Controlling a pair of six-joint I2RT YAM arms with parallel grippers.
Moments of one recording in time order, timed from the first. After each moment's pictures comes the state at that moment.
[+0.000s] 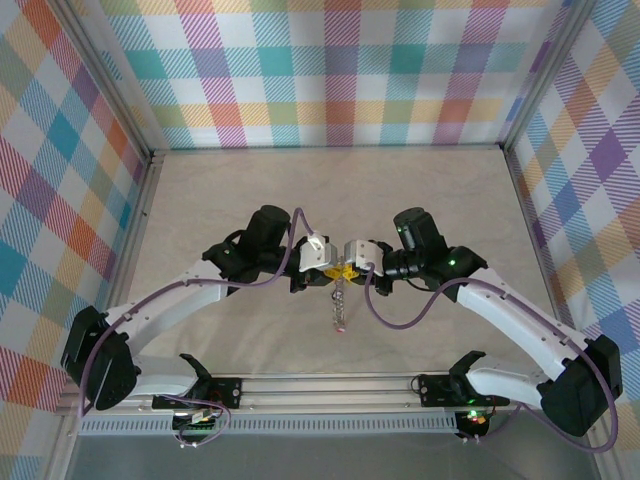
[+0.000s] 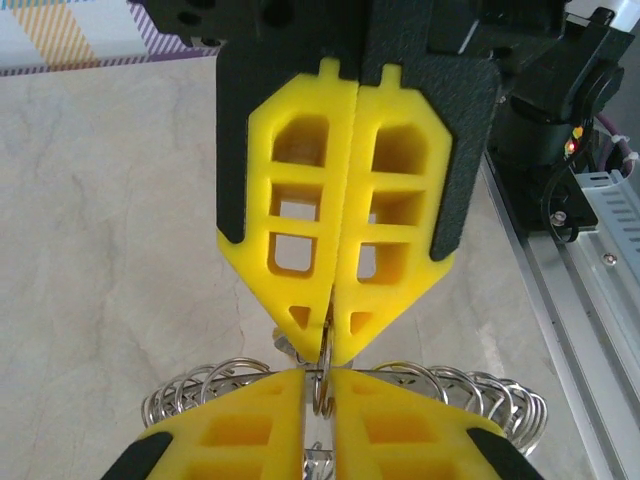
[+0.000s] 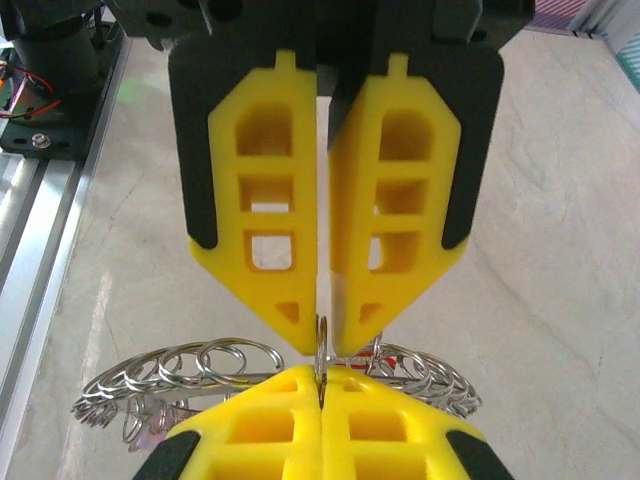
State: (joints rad) left arm -0.71 1.29 0.97 -0.30 0.69 0.57; right arm 0.65 1.12 0.92 -0.51 -0.61 -0.72
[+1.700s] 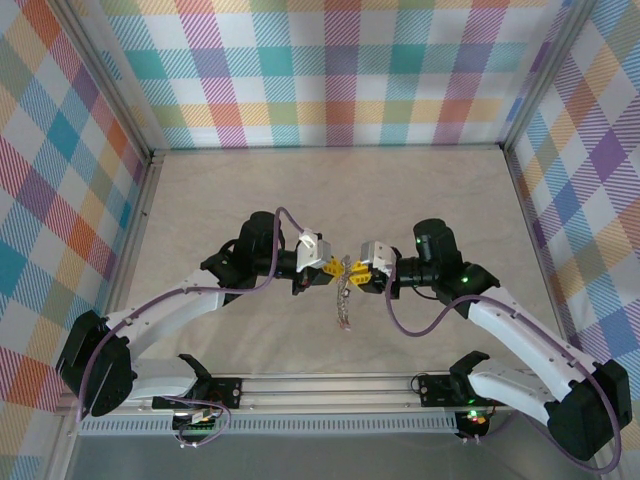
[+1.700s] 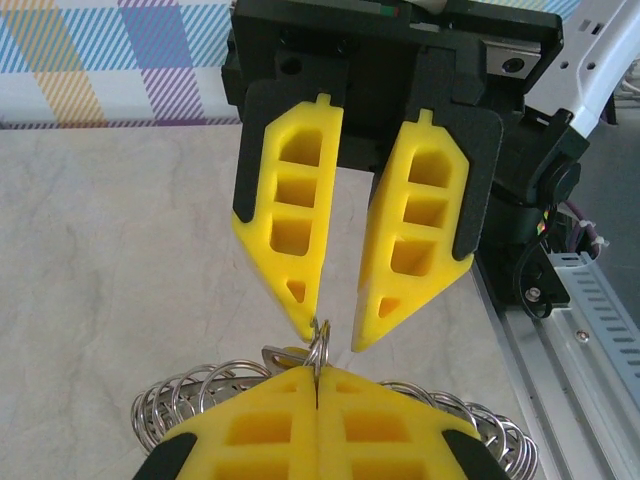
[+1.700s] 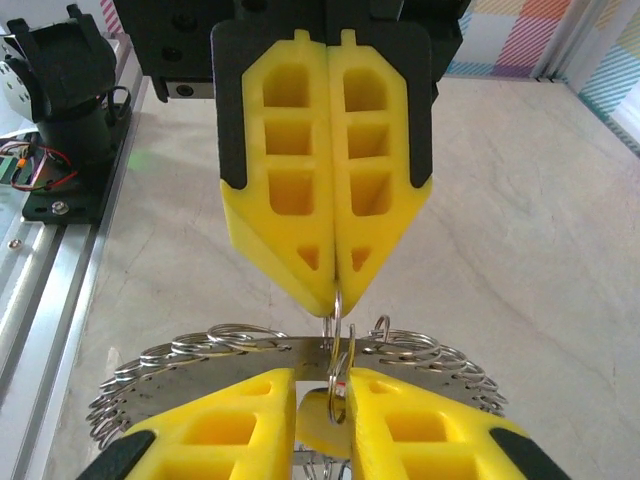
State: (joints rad) left arm -0.69 1.26 0.84 -0.02 0.79 0.37; right arm 0.57 0.99 0.74 -0.32 -0.74 -0.57
